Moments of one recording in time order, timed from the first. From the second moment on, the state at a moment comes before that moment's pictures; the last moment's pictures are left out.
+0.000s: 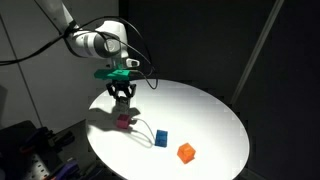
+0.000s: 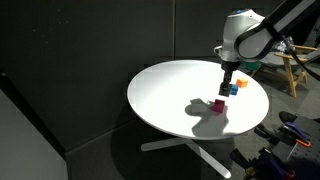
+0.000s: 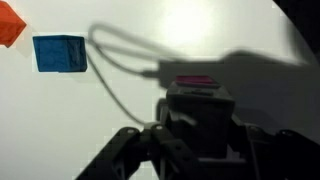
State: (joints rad) arm -0.03 0.11 -0.04 -2.44 -0.28 2.52 -0.27
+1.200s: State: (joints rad) arm -0.02 0.18 -0.04 -2.45 -0.42 2.59 -0.18
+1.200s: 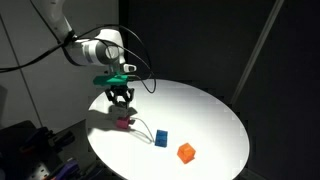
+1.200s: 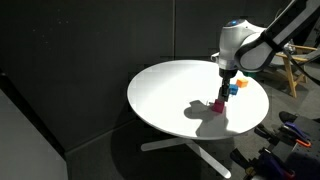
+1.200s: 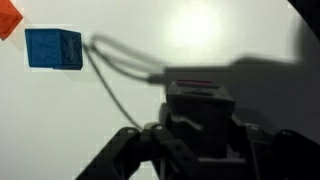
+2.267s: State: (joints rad) arm -0.02 0.22 -0.06 -2.44 -0.43 2.61 -0.16
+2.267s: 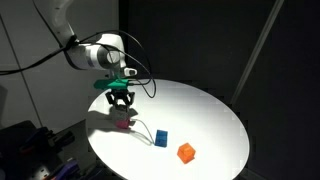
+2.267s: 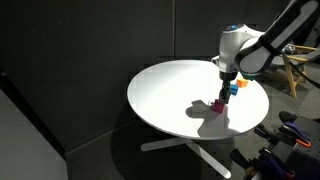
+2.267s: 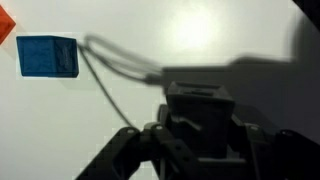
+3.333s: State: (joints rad) arm -0.01 0.24 -0.06 -2.42 -0.43 2.61 -0.11
